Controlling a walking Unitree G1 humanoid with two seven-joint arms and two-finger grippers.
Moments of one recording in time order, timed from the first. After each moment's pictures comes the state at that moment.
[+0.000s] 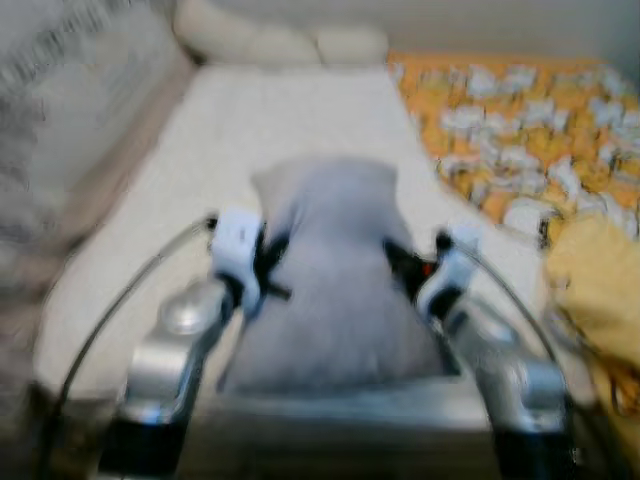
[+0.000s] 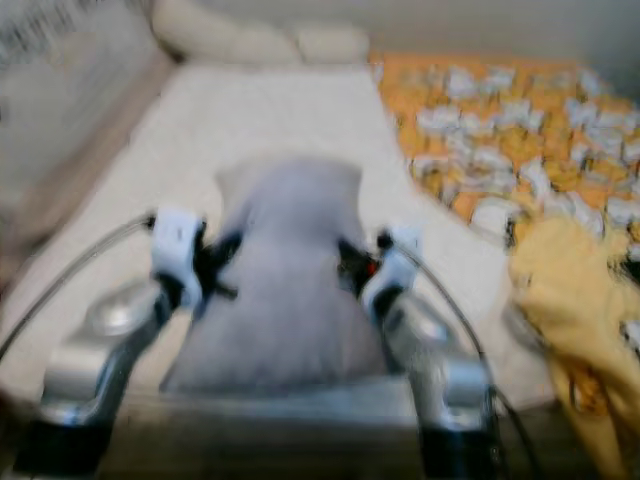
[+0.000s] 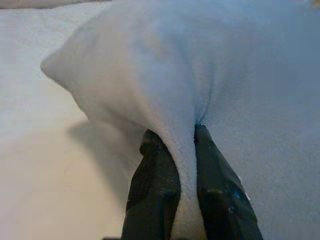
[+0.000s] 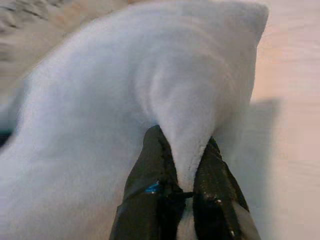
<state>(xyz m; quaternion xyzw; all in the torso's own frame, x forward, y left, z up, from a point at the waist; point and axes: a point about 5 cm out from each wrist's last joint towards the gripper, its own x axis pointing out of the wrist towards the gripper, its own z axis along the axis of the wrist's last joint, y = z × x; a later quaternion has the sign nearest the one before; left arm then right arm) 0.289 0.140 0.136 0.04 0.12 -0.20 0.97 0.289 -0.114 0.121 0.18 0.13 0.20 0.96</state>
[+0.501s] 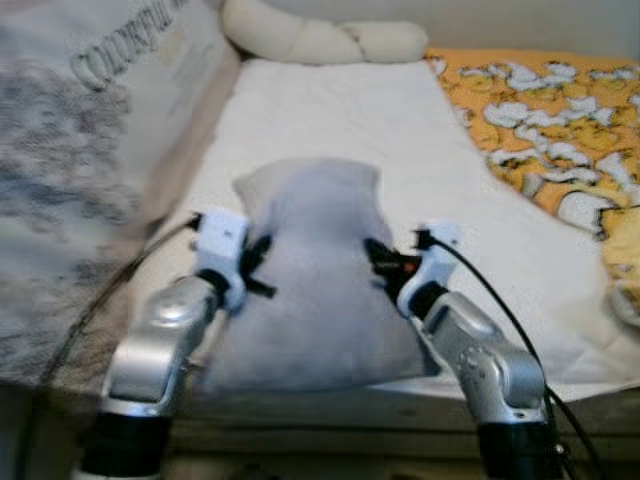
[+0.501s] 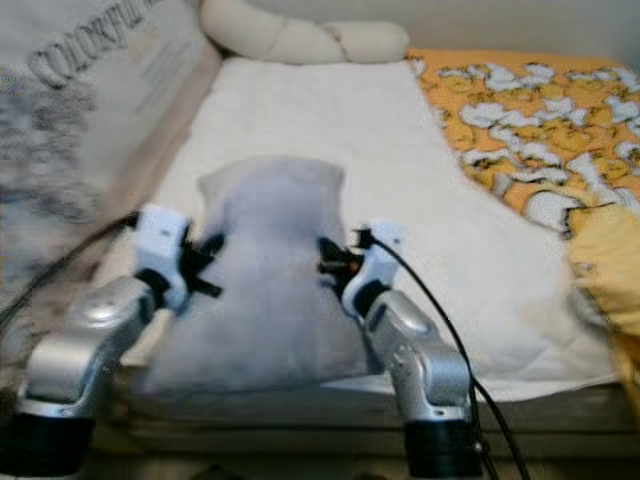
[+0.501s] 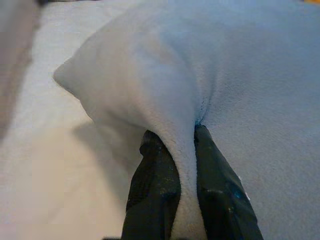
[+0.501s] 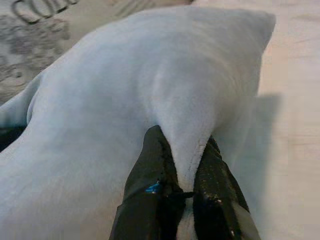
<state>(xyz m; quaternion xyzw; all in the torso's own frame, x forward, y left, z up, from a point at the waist) 0.292 0.148 0.140 0.05 0.12 -0.19 0.97 0.290 -0.104 0.121 0.19 0.13 0.20 0.95</state>
